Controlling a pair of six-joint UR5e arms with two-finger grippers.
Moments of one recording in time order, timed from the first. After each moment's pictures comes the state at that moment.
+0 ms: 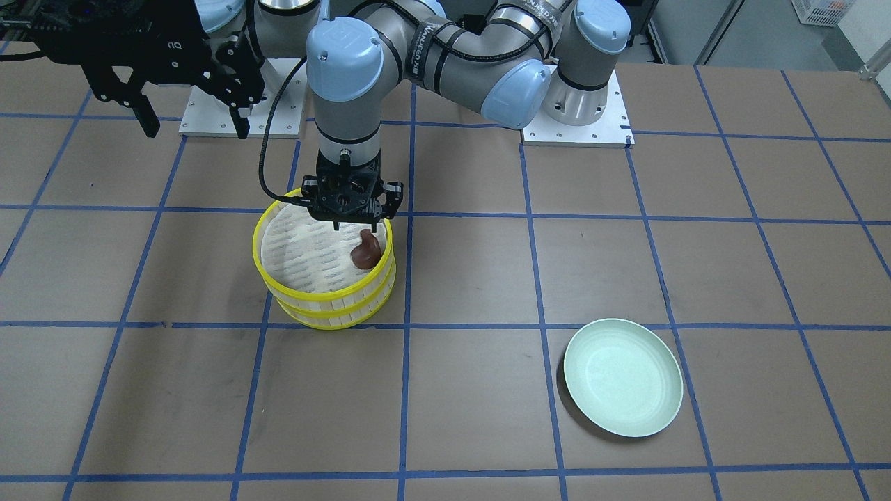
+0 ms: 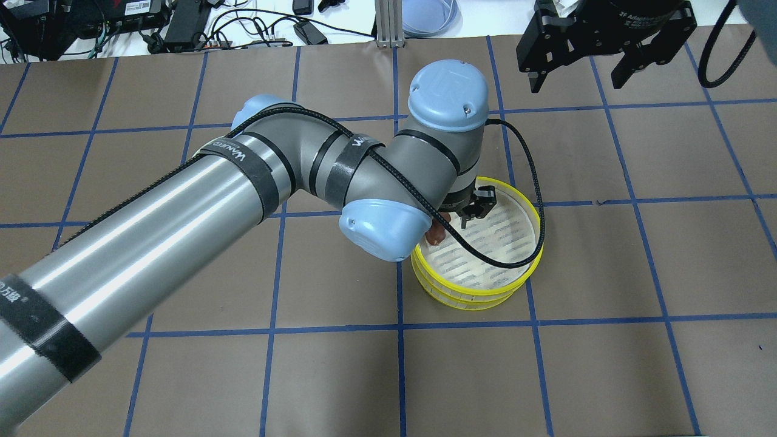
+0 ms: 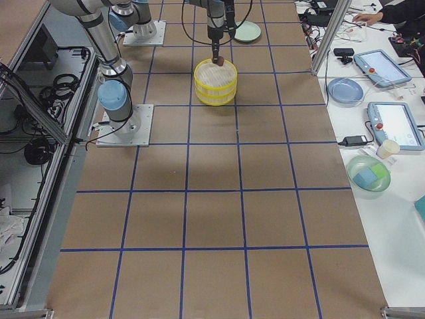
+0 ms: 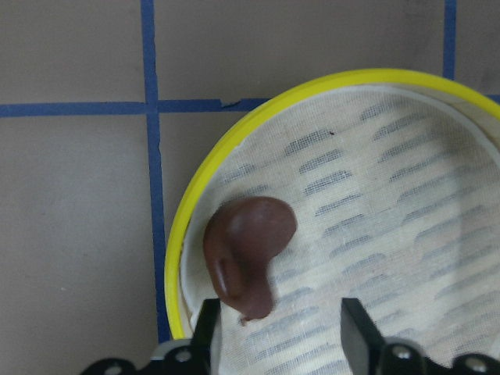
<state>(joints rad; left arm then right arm) -2.13 -1.92 -1.60 -1.14 1.53 -0.54 1.63 -1.60 1.43 -1.54 -1.58 0.06</state>
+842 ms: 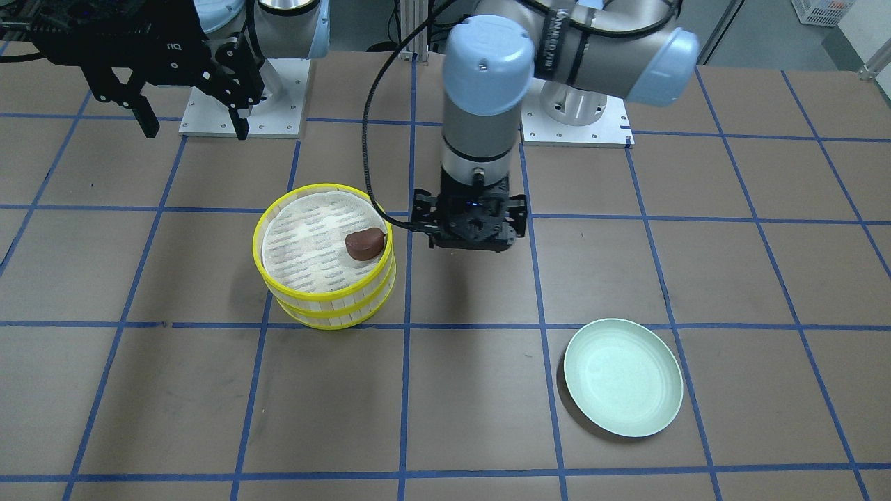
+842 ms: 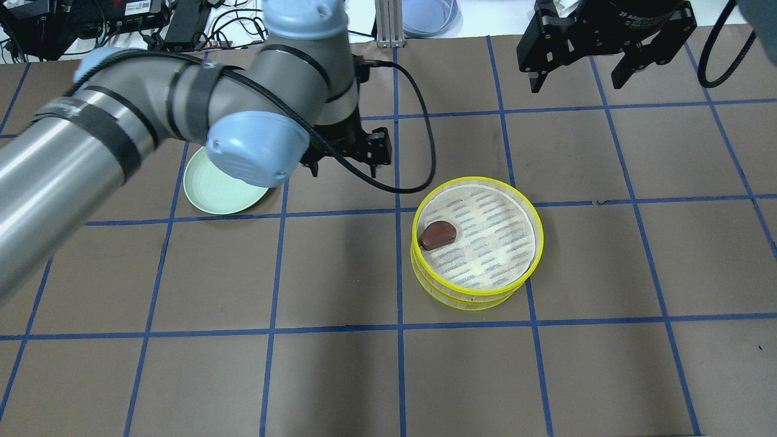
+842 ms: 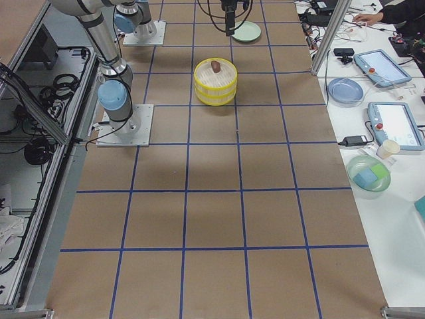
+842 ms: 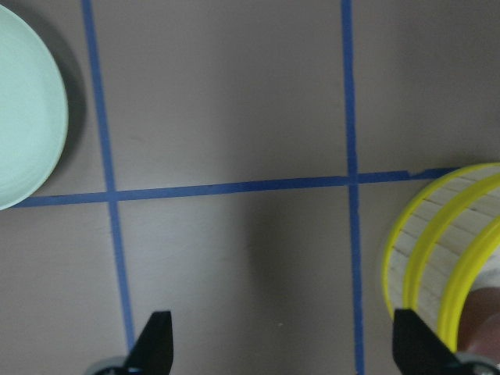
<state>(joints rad) -1.82 -1.78 -1.59 -1.32 1.60 -0.20 1.62 -1.60 1.43 -1.54 -1.58 0.06</state>
